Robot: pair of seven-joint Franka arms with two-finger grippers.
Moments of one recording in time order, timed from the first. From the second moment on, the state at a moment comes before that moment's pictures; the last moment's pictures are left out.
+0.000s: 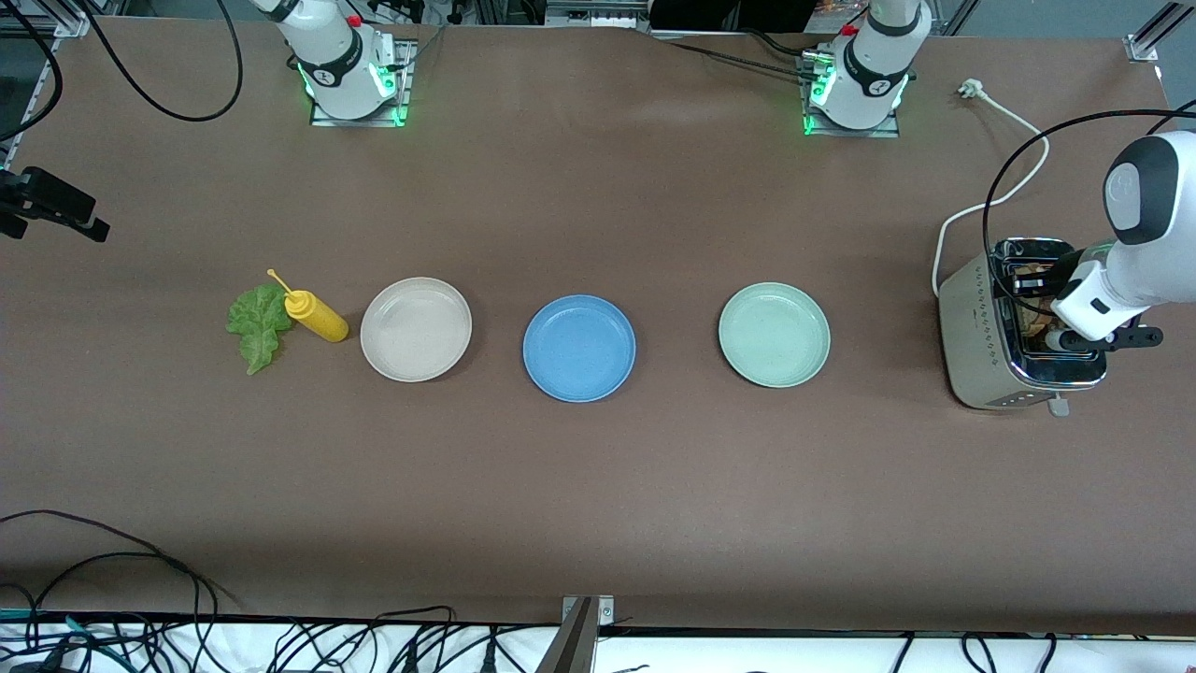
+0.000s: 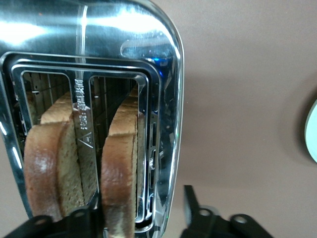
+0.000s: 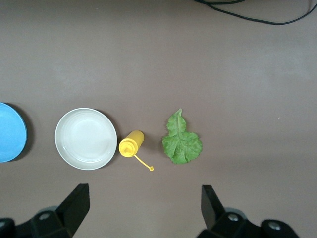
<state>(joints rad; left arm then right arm) 0.19 0.20 0.00 -1.93 0.10 1.86 0.08 0.01 0.04 -0.11 -1.52 0.04 1.58 -0.05</state>
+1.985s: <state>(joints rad) 0.20 0.14 0.00 -1.72 0.07 1.59 0.24 0.01 0.04 -0.12 -1.52 0.04 1.57 -0.05</state>
